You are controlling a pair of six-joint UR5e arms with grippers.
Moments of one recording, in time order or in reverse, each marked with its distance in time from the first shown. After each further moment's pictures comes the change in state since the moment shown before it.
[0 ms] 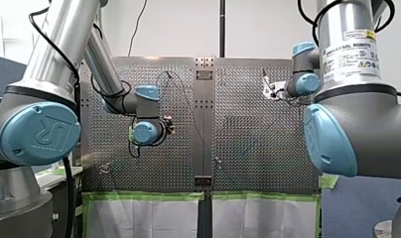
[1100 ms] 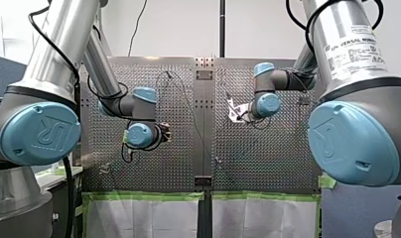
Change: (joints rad) left arm 0.009 0.000 -0.043 -0.038 0.008 0.030; right arm 0.311 0.110 0.070 -0.043 0.311 -0.061
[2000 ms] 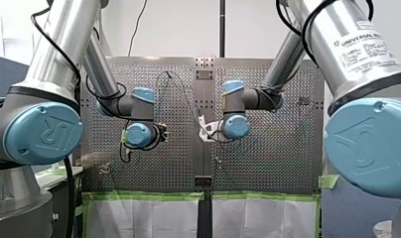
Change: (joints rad) left arm 0.031 0.000 0.000 -0.005 0.005 -0.007; right arm 0.276 0.117 0.080 -0.236 0.253 0.024
